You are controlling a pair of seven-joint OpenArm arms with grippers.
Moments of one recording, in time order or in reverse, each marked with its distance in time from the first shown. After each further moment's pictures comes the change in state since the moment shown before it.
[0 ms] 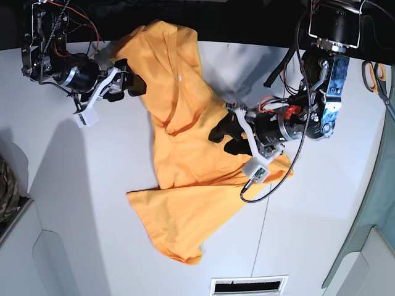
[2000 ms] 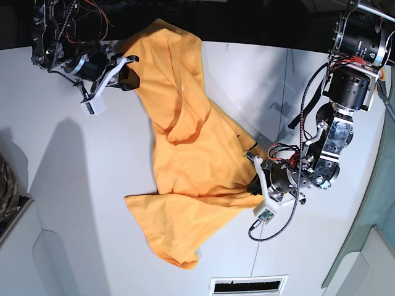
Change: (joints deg) left arm -19.0 -5.9 11.7 -19.3 17.0 6.6 -14.9; right arm -2.0 -2.9 0.0 0.0 -8.4 0.1 6.1
